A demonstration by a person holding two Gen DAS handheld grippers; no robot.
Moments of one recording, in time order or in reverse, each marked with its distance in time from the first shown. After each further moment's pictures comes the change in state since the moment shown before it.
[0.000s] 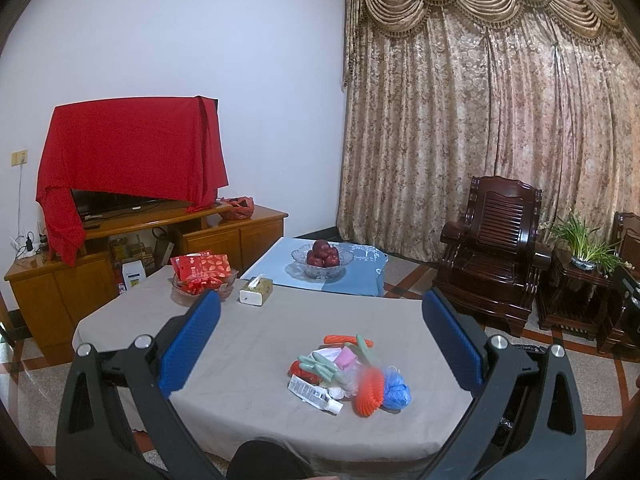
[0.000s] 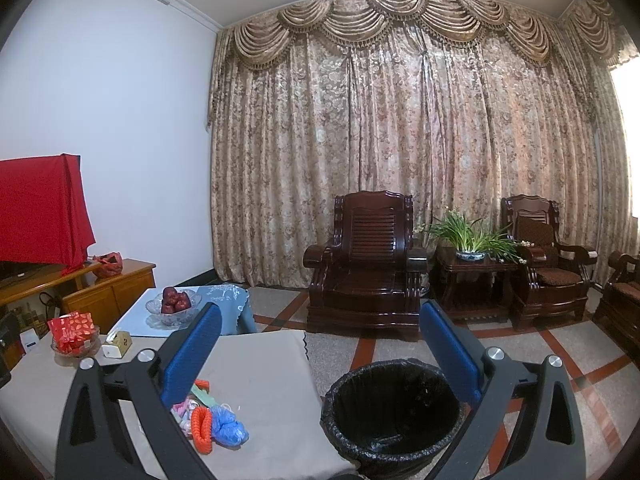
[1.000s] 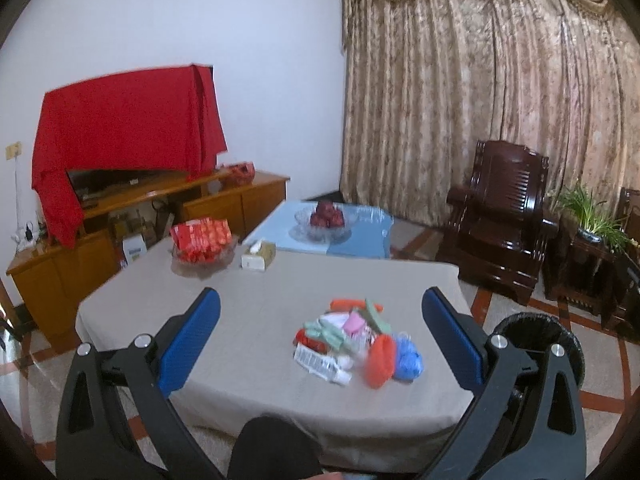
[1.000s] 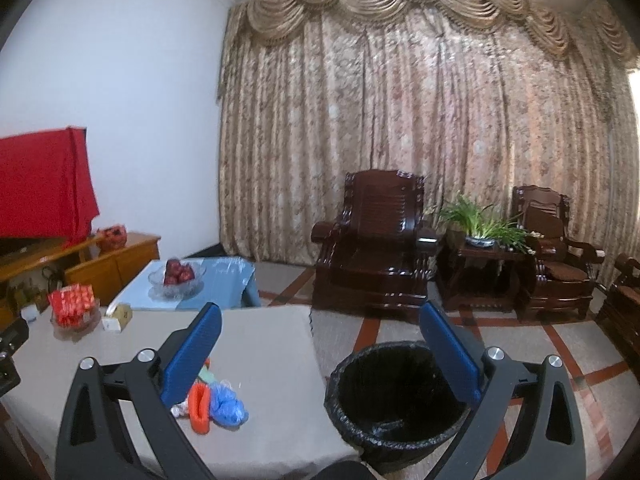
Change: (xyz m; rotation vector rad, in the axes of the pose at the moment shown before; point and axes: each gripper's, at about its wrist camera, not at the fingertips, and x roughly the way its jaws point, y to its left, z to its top) left arm 0.046 0.016 -0.030 0.007 0.152 0.016; right arm 0.037 0.038 -0.014 -0.057 0.099 0.034
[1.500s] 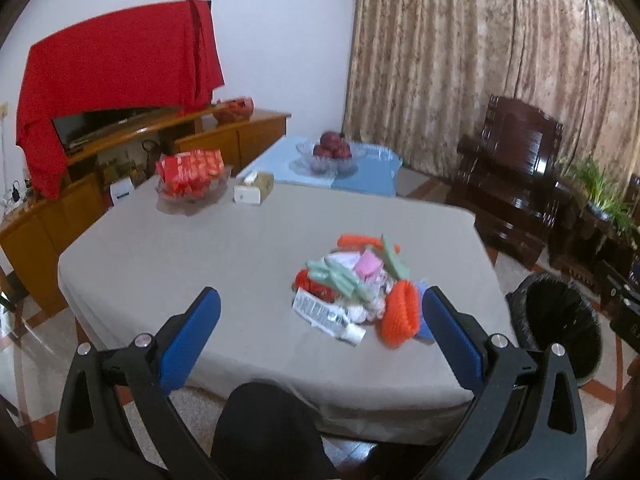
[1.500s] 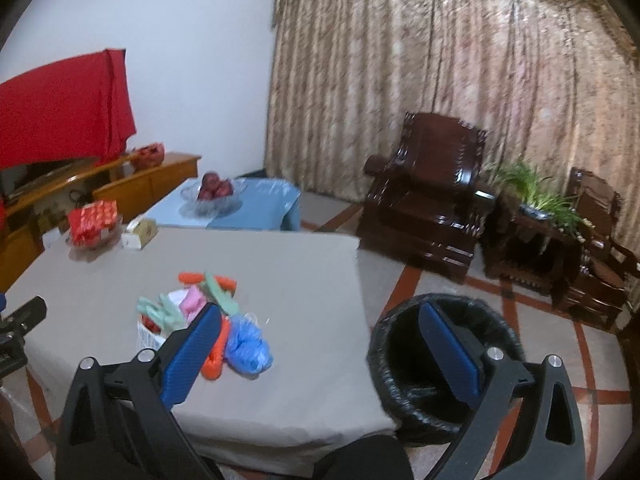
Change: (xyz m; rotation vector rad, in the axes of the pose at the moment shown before) left arm 0.109 0.016 -0.064 -0.008 0.208 -0.006; right arm 0.098 0.053 -0.078 -0.129 0.237 0.158
